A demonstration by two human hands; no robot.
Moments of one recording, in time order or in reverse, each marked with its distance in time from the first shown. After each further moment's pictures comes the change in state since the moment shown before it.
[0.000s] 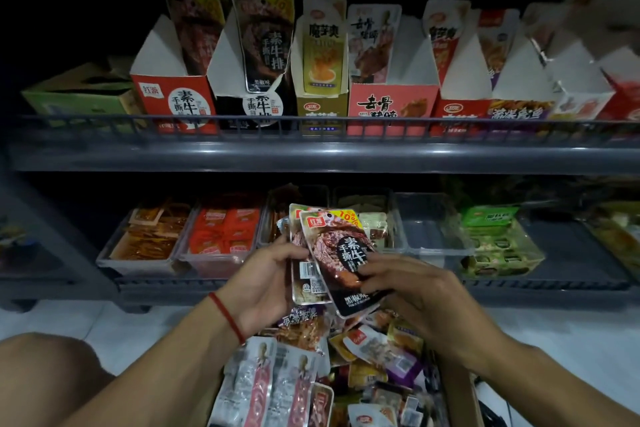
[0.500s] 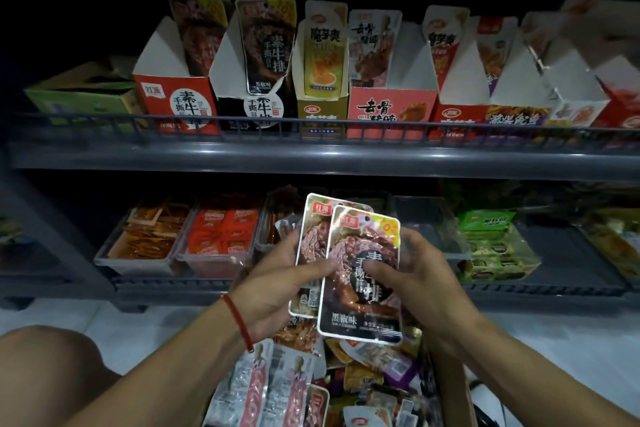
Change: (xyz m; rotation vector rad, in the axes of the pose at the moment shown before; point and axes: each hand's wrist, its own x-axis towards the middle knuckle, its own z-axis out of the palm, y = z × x) left_hand -0.006 -0.008 0.019 0.280 0.010 0.204; right_hand 0.029 -0.026 -0.001 0.775 0.178 0.739
